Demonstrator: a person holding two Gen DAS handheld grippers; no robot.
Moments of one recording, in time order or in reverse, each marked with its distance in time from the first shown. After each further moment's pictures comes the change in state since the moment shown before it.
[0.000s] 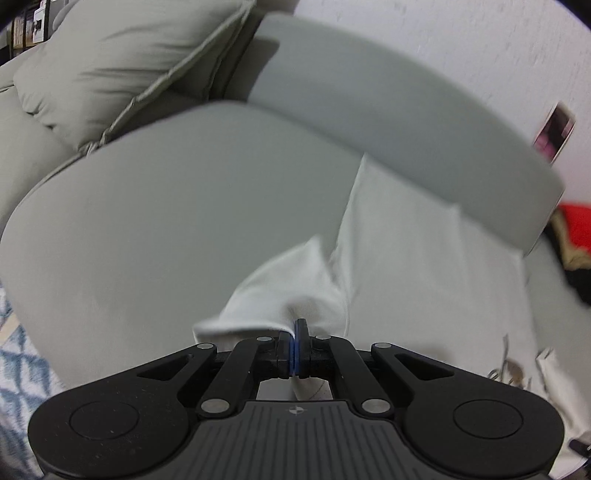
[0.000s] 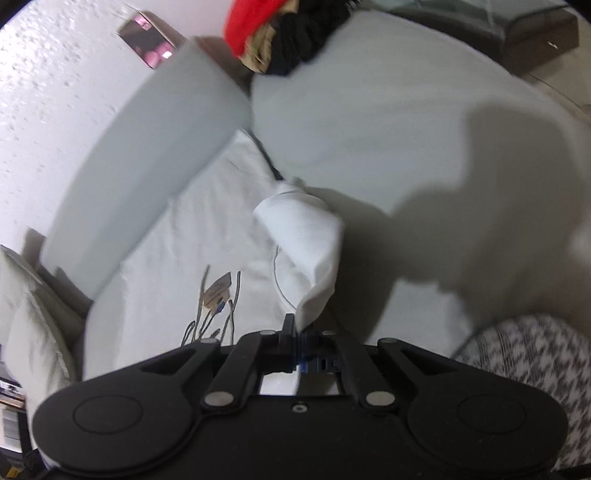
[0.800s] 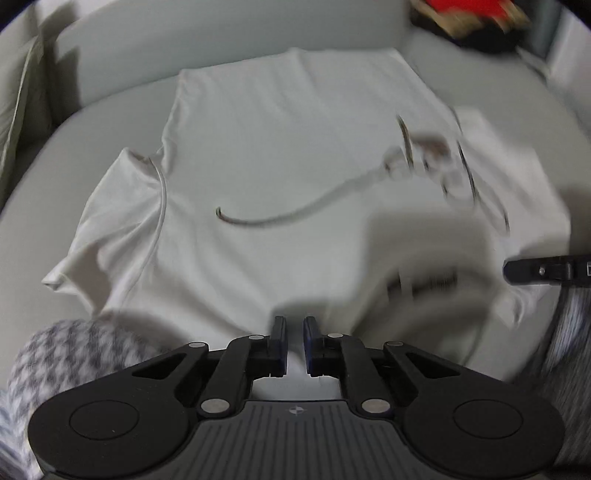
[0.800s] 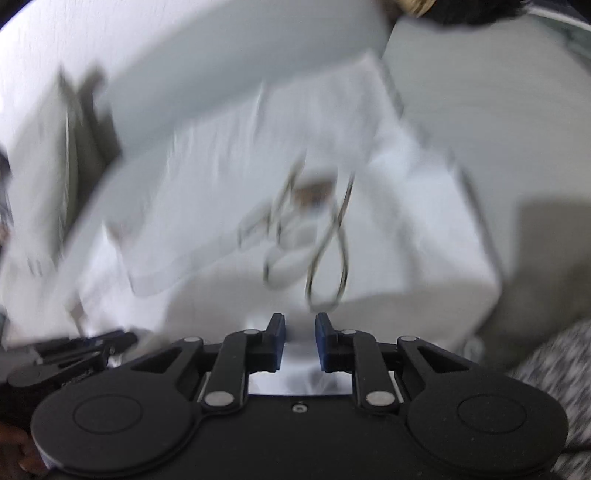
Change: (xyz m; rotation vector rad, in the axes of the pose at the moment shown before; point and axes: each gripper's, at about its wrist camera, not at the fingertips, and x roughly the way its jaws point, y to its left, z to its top) left arm -0.018 -0.101 -0.111 0.664 0.195 -0.064; right arm 0.034 0.057 -0.080 -0.524 0.224 0.039
